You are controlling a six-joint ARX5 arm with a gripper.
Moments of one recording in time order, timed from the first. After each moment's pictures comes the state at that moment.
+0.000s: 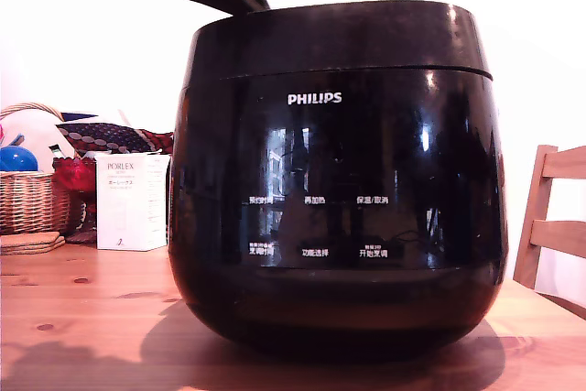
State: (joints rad) arm -0.88 1.17 0.94 -0.42 0.11 -0.13
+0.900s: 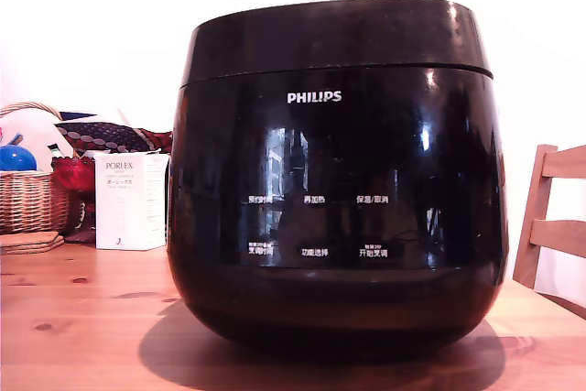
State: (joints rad) arm -0.40 0.98 1.04 -0.31 -0.15 0.11
